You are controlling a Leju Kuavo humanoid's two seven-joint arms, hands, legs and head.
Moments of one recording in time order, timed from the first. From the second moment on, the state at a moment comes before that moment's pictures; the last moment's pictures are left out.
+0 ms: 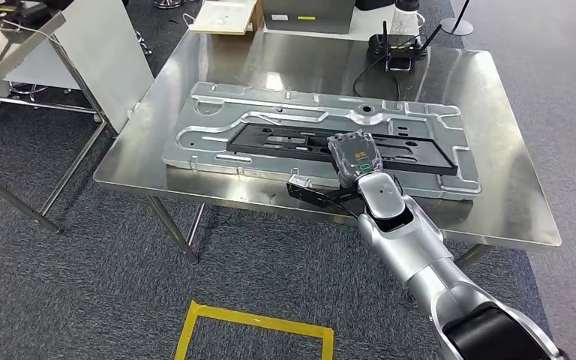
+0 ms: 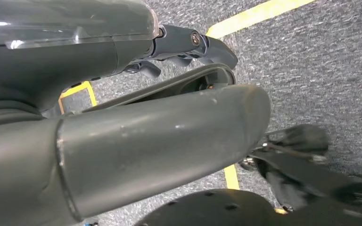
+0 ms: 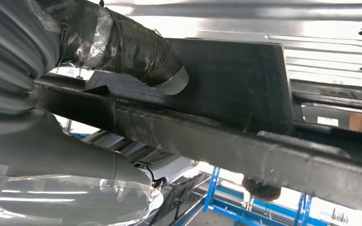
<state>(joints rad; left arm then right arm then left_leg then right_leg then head) -0.09 -0.10 1.15 -0.21 -1.51 -0.06 -0.15 -0.79 0.02 0.52 -0.91 1.41 -0.21 0.18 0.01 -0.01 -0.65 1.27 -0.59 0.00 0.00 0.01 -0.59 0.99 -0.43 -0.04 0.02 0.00</state>
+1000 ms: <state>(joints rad) -0.09 -0.10 1.15 -0.21 -1.51 -0.06 -0.15 -0.79 0.01 0.52 -0.87 1.41 -0.21 0.18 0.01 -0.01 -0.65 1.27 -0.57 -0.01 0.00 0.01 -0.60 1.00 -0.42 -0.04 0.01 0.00</state>
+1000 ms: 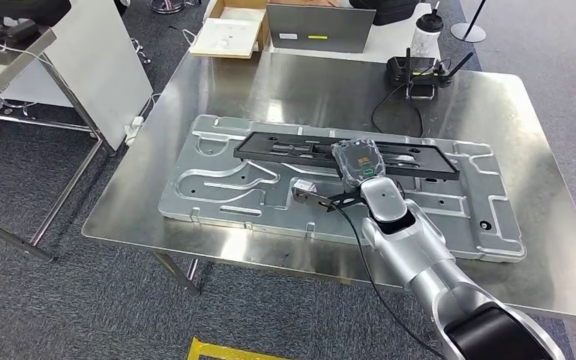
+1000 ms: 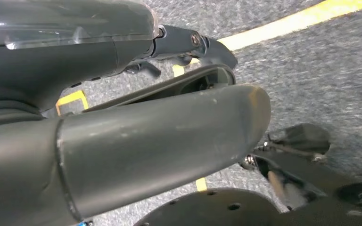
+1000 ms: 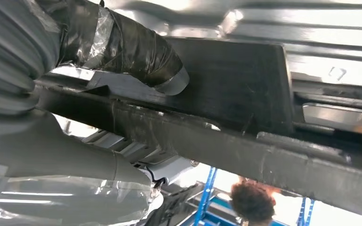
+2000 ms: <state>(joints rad) -0.09 -0.10 1.15 -0.21 -1.47 -0.06 -0.17 -0.80 0.01 0.51 -0.84 1.39 -0.22 0.17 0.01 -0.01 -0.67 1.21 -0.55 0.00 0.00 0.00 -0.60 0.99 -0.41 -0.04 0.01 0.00</state>
